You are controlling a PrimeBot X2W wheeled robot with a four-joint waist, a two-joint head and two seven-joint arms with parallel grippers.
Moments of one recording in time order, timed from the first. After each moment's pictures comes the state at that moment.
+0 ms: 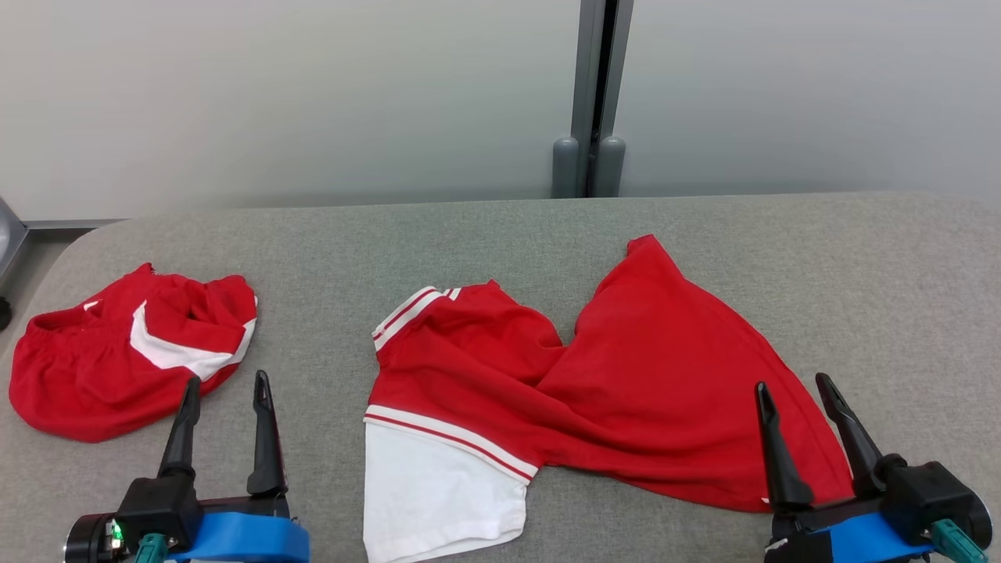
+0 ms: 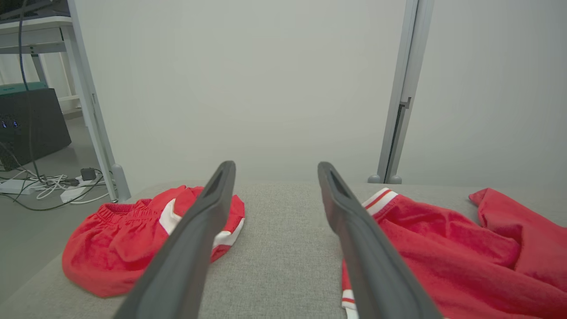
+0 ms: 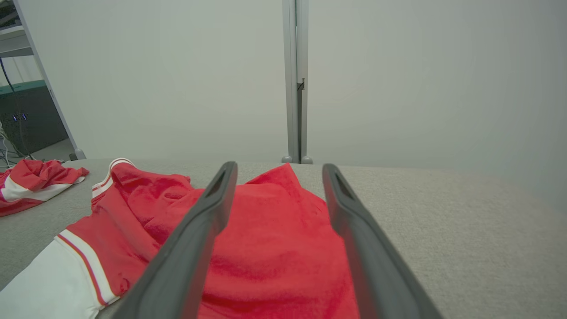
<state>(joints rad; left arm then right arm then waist) 0.01 0.07 0.02 0.16 -0.10 -0.04 -0.26 0.03 -0.05 0.00 0.08 0.10 0.13 -0.24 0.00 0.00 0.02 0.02</state>
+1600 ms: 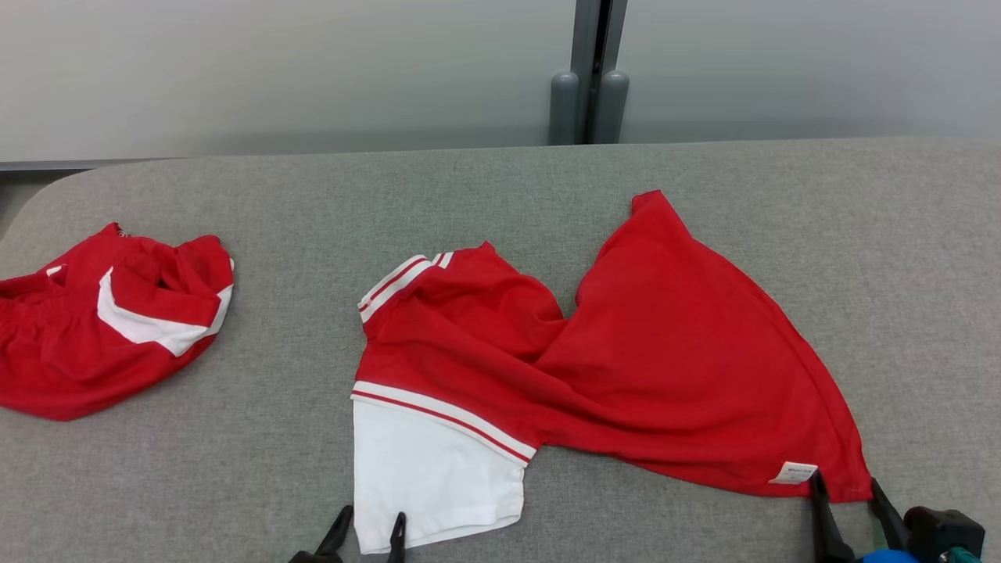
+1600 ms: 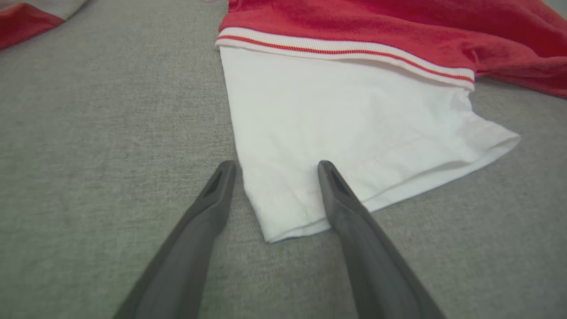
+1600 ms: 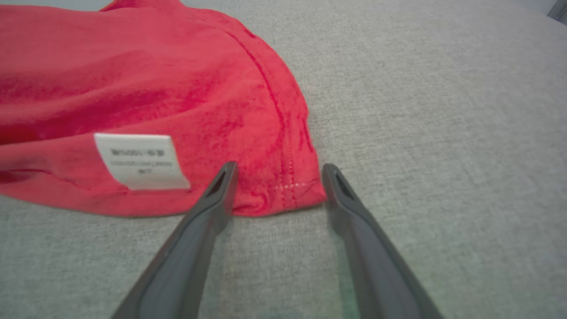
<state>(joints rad) 0.05 0.05 -0.24 0.55 -0.11 -0.09 -0.27 -0.04 -0.06 -0.18 0.56 0.13 0.13 -0.26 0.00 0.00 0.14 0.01</state>
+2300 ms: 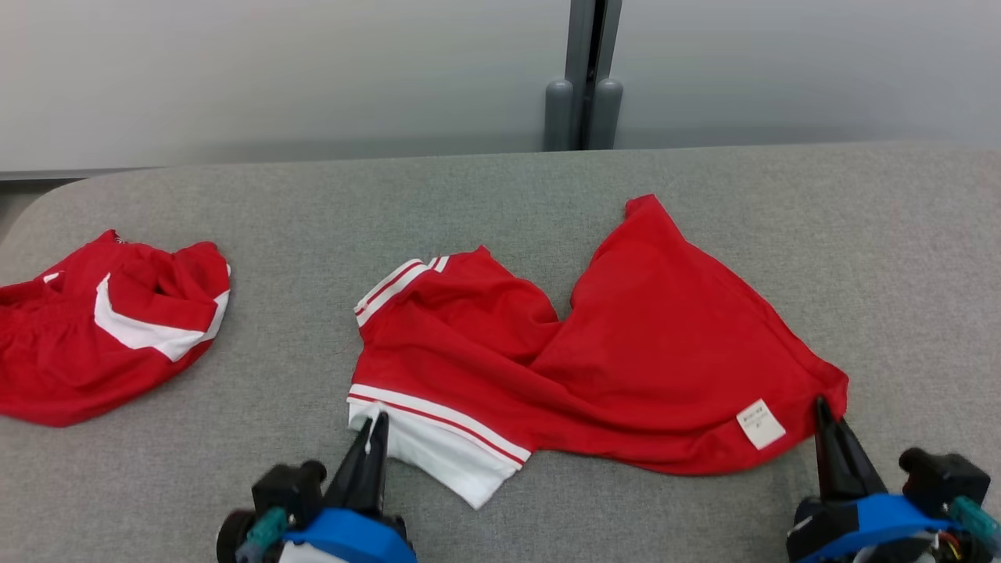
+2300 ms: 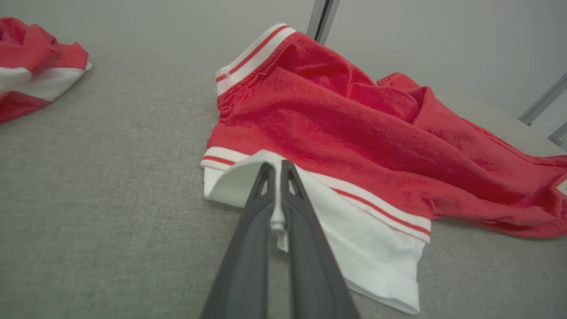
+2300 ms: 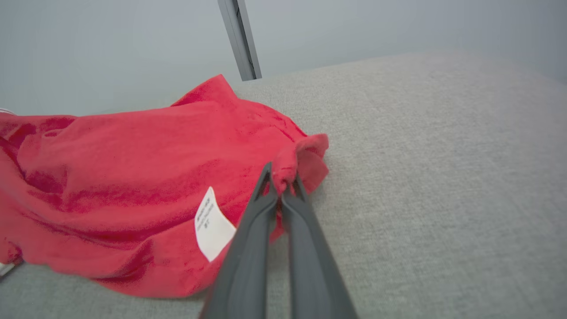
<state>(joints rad) -0.08 0.05 -0.28 0.49 -0.31 -0.11 -0.26 -0.06 -0.07 -0.09 0.41 0.22 0.13 -0.26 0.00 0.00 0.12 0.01</state>
